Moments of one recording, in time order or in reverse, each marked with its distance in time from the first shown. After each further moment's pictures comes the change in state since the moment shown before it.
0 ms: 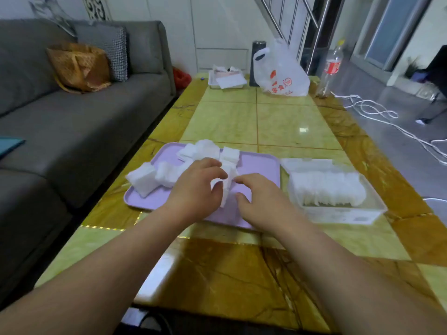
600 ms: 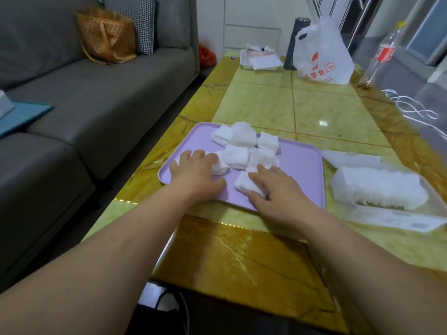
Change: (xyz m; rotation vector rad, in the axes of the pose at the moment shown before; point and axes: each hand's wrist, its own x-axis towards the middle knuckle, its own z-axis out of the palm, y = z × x) left_hand -0.011 -0.071 -0.031 0.349 -0.311 -0.430; right_hand 0.025 -0.014 0.048 -0.267 -0.209 -0.047
